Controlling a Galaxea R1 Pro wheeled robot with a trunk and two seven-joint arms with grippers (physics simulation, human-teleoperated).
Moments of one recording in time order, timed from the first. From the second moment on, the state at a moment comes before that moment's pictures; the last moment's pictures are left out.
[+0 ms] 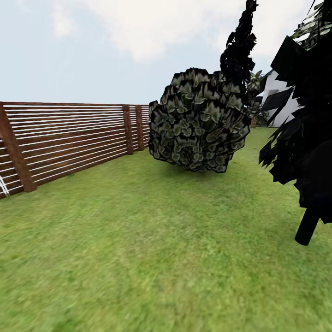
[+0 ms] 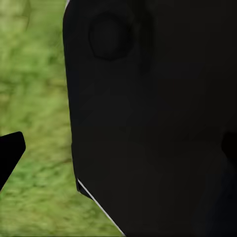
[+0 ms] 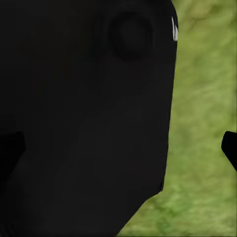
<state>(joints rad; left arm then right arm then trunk) 0.00 0.00 0.00 0.00 0.00 0.00 0.00 0.00 0.00 0.00 0.00 0.00 0.00 0.00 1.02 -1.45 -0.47</state>
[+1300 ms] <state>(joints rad) 0.02 0.04 0.01 0.00 0.01 0.00 0.00 -0.05 0.01 -0.01 -0.03 -0.01 -0.03 -0.02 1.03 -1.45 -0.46</state>
